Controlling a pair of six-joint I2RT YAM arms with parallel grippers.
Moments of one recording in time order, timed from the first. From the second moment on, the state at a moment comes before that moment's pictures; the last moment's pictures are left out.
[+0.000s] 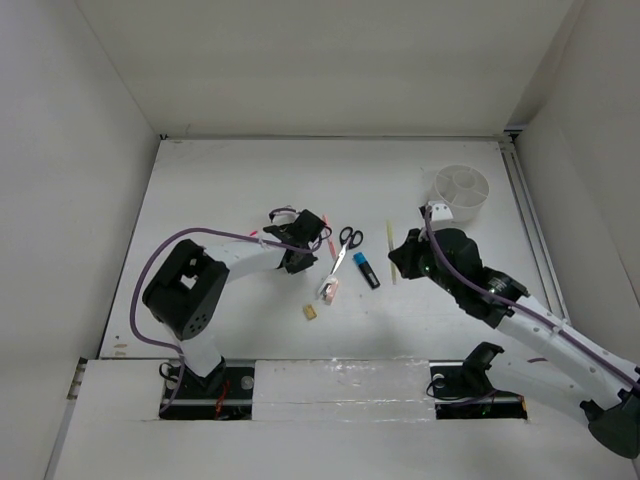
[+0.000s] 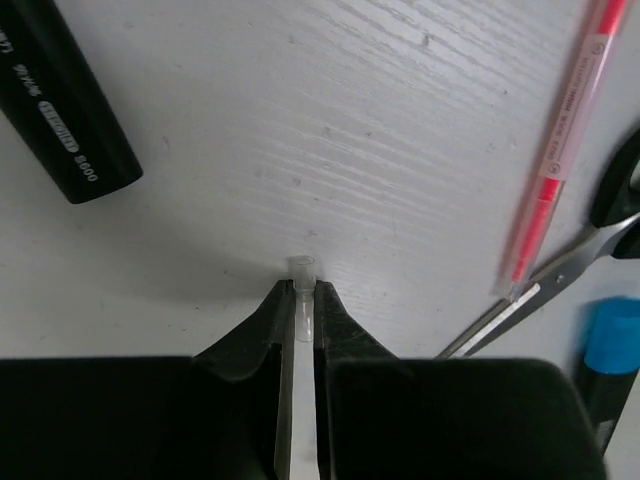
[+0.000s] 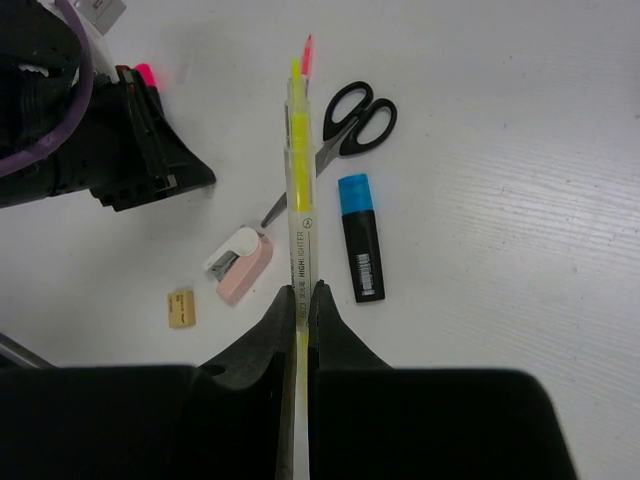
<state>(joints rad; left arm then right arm) -0.69 1.70 0.99 -0.45 -0.35 -1.05 0.73 0.85 0.74 -0.33 0.20 0.46</state>
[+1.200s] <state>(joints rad) -0.69 0.92 0.80 0.02 -0.08 -0.71 0.94 1.11 0.54 0.42 -0.29 0.76</state>
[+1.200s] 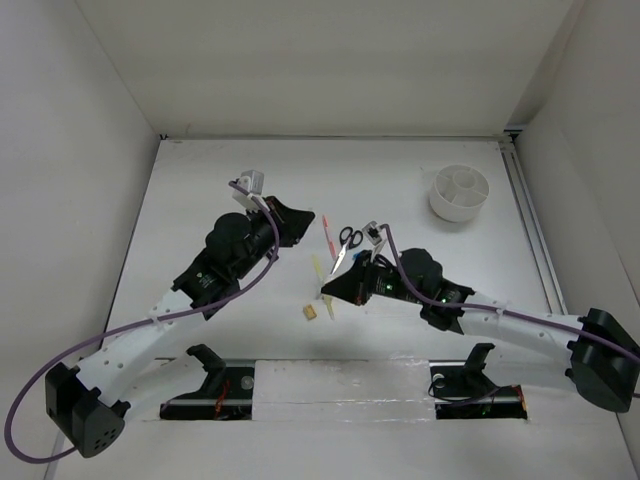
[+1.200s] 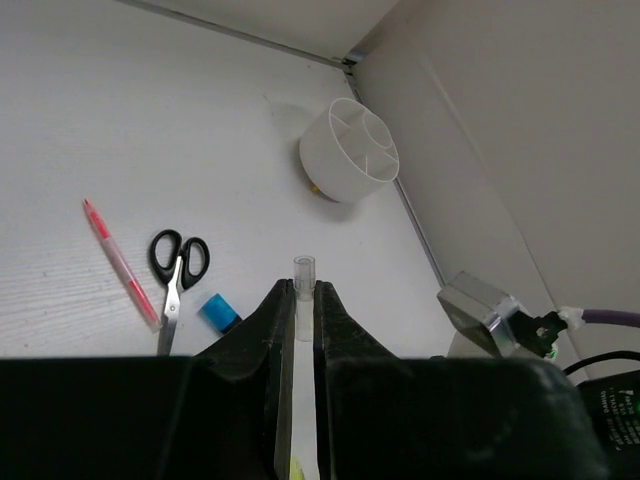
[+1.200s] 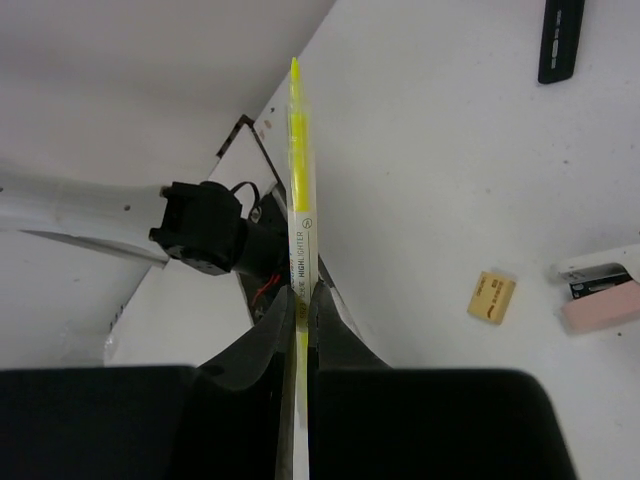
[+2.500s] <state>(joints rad) -0.69 0.88 0.73 0.05 -0.05 -0.72 0.94 1.15 0.62 0.44 -0.15 0.76</state>
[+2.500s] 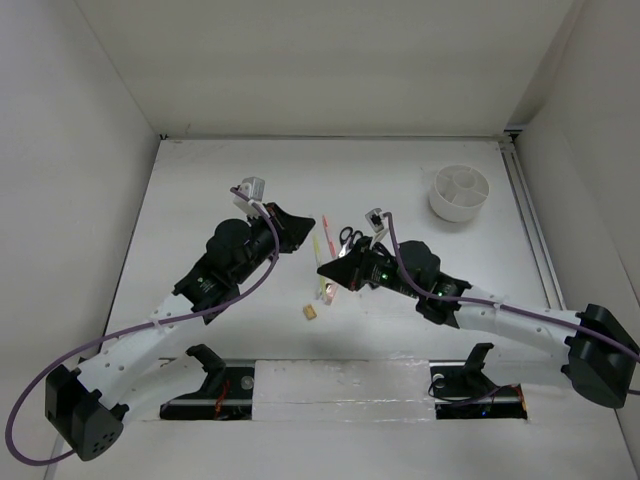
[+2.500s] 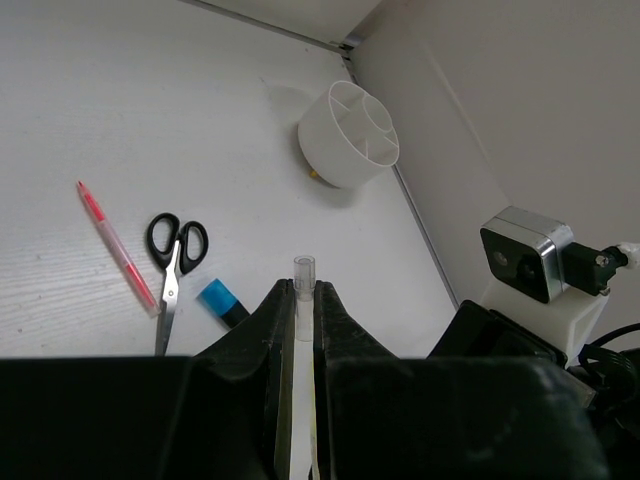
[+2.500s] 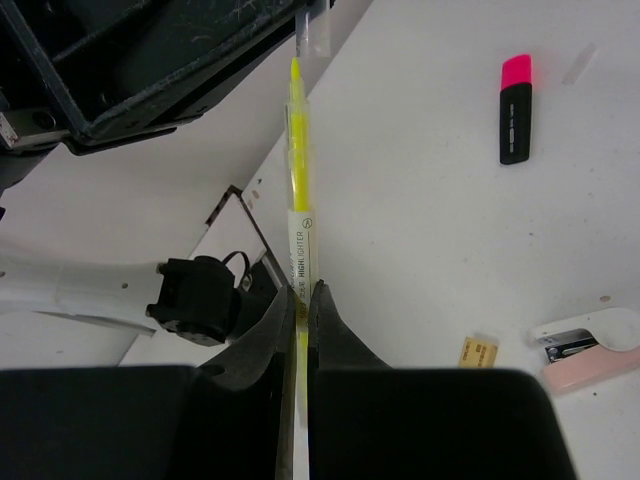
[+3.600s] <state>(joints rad) -0.69 0.87 0.73 0.06 -0.05 -0.73 0.94 1.17 0.63 0.45 -0.13 0.76</state>
